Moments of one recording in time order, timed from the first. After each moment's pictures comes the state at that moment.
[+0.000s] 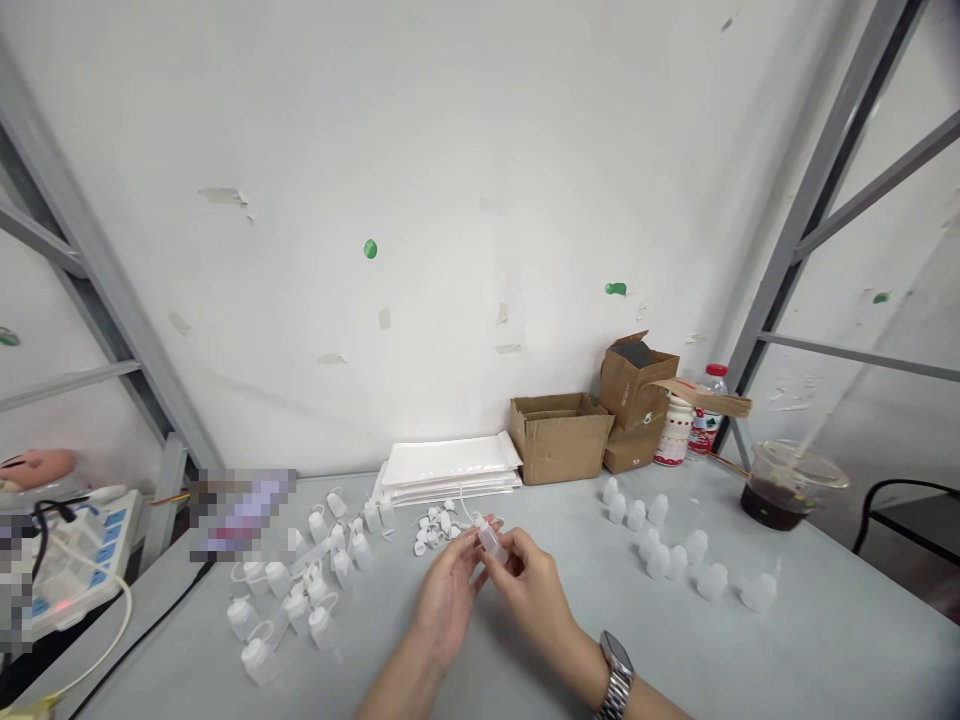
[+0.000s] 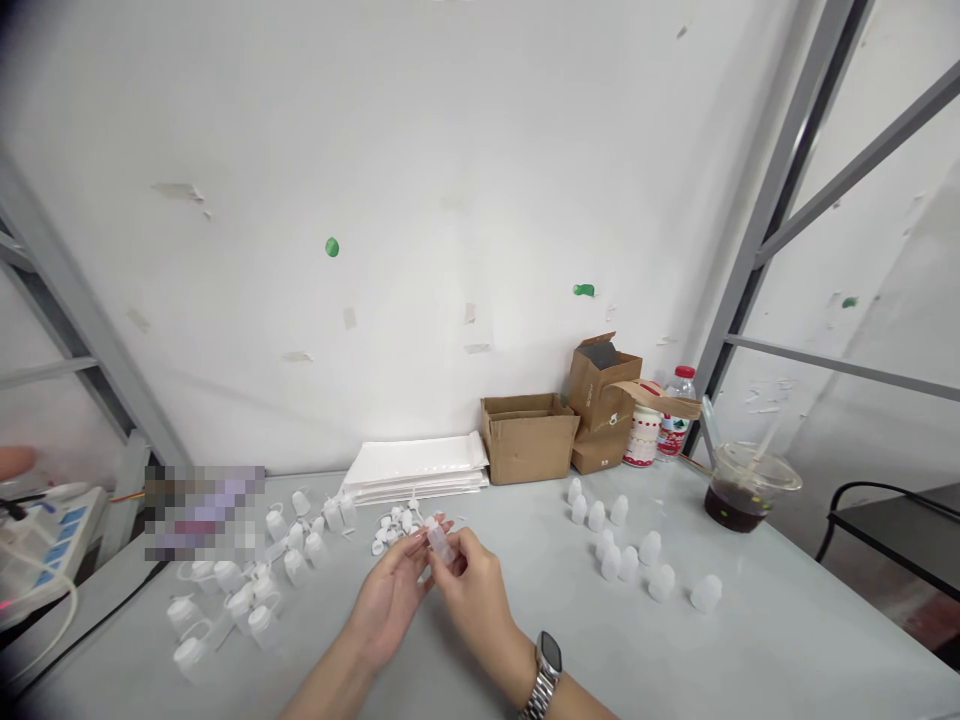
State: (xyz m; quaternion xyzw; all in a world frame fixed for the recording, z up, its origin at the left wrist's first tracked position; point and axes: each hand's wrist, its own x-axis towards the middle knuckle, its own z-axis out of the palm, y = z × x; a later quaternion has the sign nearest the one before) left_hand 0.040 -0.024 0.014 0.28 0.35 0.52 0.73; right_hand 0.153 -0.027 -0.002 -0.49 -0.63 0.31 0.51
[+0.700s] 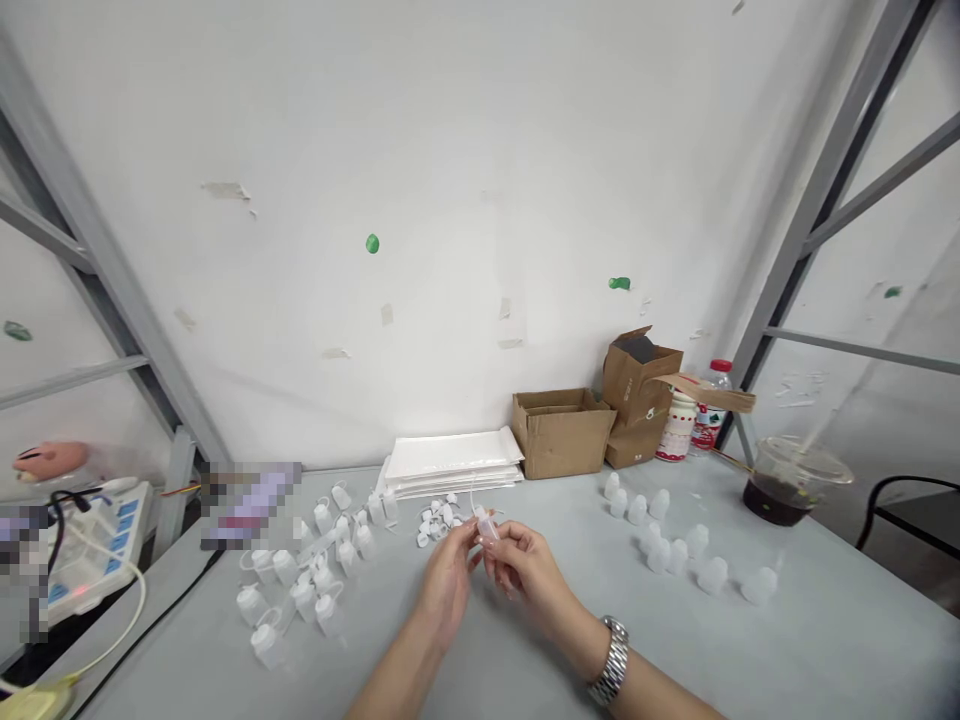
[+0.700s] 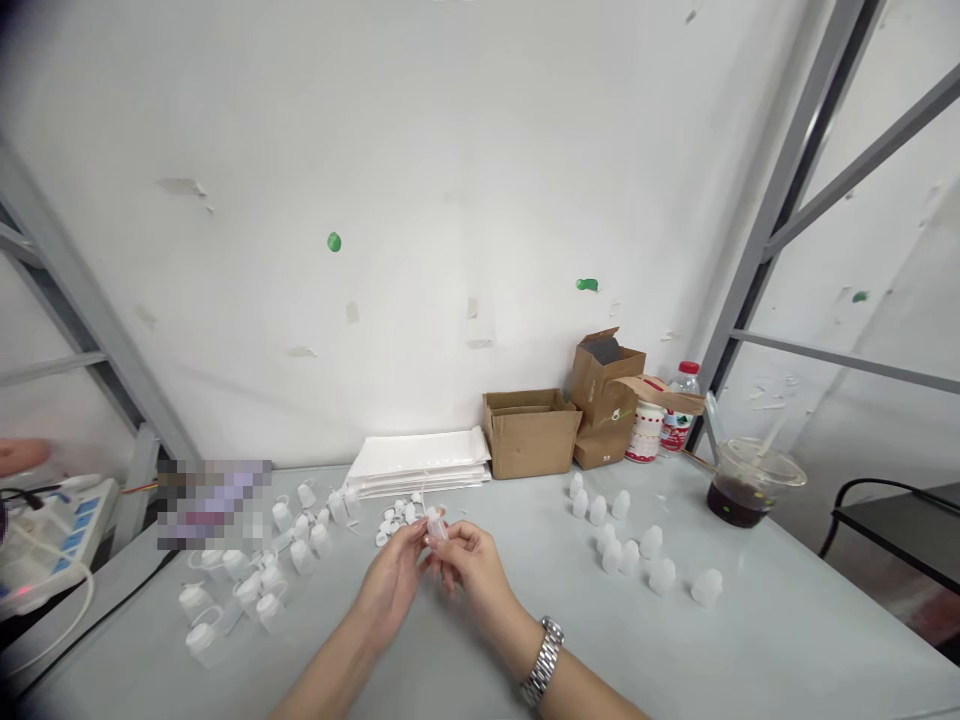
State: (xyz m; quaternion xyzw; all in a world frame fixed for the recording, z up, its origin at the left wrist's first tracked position) left_hand 0.041 -0.020 0.016 0.32 0.38 0.55 0.68; right_hand 0.153 -0.020 0.009 -0.33 -0.45 0.66 0.51
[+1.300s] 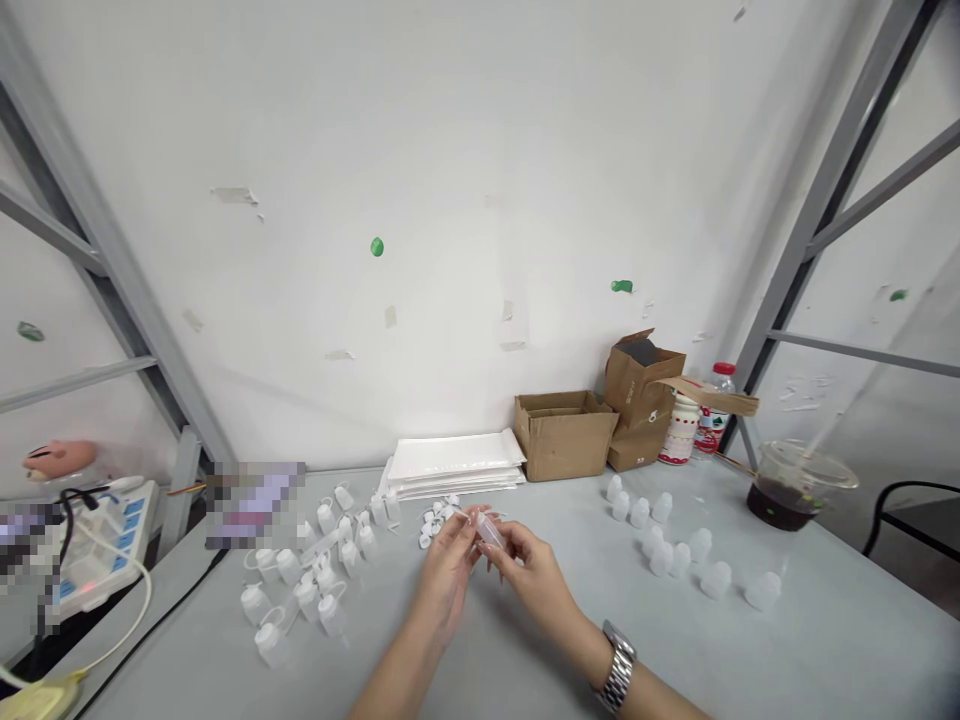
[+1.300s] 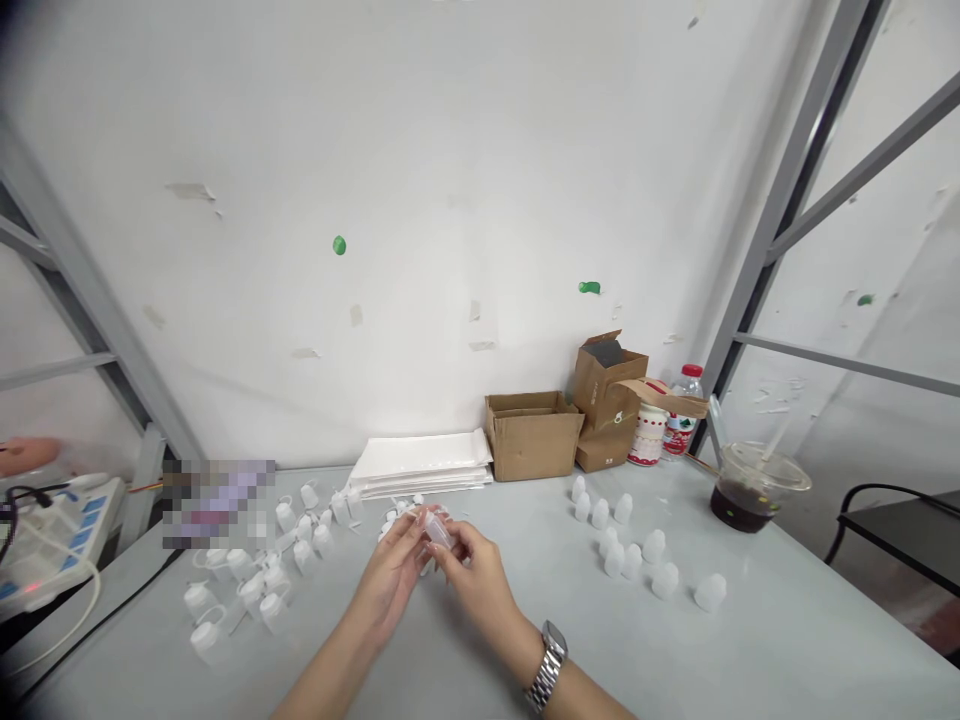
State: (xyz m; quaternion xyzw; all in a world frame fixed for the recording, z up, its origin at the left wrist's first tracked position) left_hand 0.038 -0.020 0.020 0.33 0.34 0.58 0.66; right_hand 0.156 -0.022 0.009 -0.43 -0.61 0.44 0.50
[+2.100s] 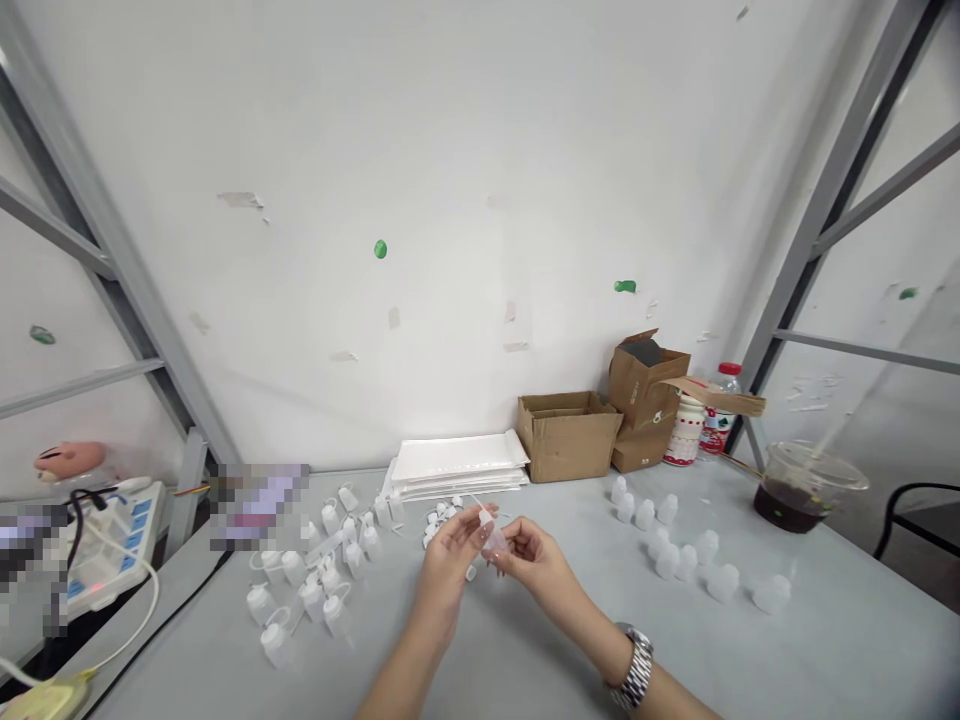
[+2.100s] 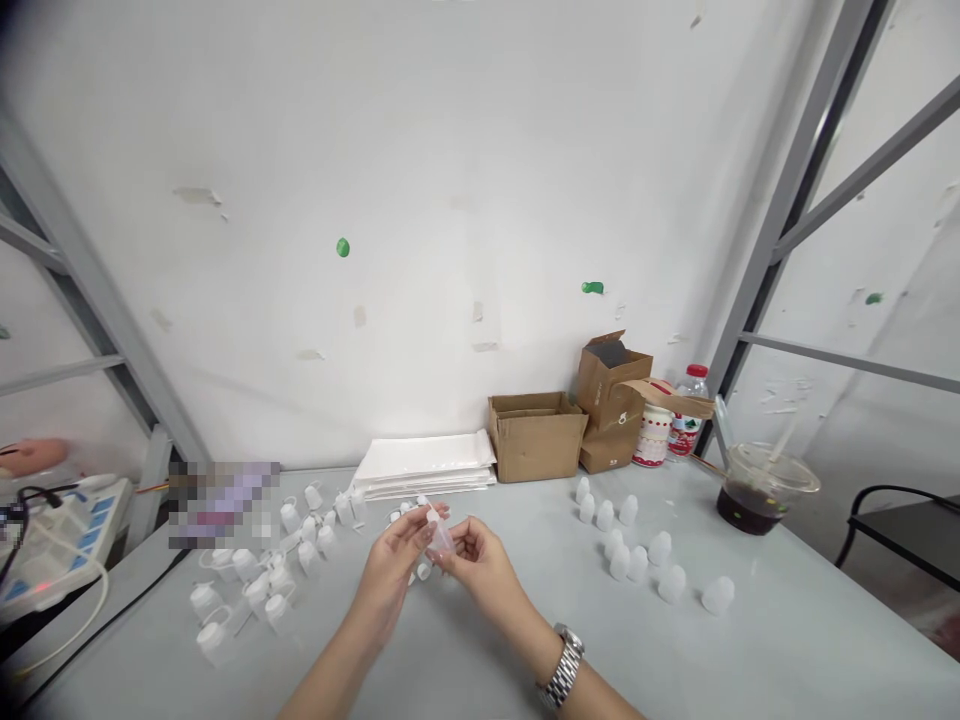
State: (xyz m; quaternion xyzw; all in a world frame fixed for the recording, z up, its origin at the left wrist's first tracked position) left_hand 0.032 -0.020 0.024 0.41 0.39 0.58 0.58; right_hand 0.161 -0.020 0.016 -0.37 -0.55 0.56 0.50
